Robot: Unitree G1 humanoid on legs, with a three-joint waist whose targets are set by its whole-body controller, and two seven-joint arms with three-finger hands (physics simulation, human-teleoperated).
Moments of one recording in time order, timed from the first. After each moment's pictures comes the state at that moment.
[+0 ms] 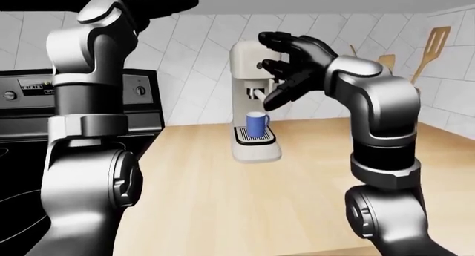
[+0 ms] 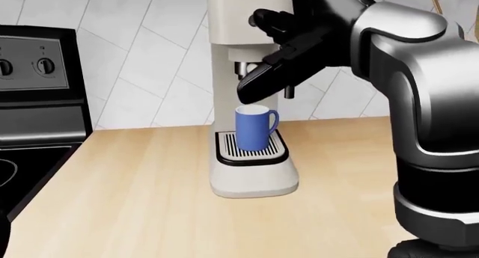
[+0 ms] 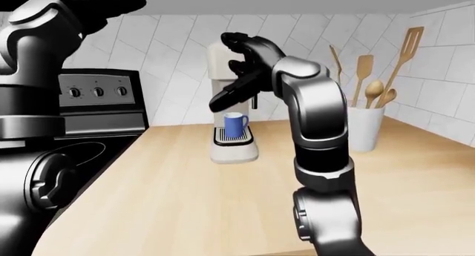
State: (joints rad) left arm -1.36 0.42 0.18 0.63 -0.34 0.63 0.11; right arm -1.04 -0.26 -0.05 -0.03 0.00 1.13 0.58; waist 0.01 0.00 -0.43
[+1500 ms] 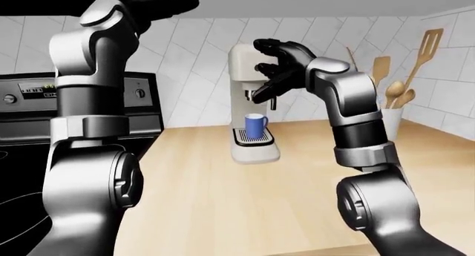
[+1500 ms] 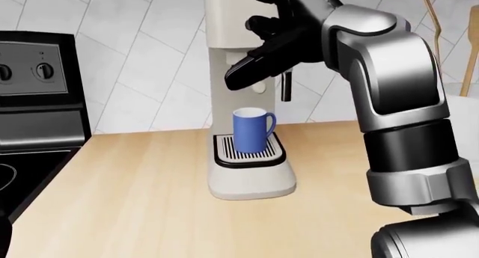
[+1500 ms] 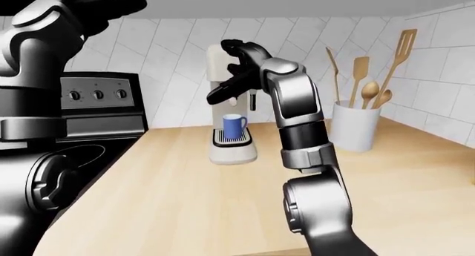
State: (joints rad) left arm -1.35 0.42 0.18 0.63 -0.35 0.62 0.11; right arm -1.13 -0.20 -0.05 0.41 -0.05 0.83 0.54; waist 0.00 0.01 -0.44
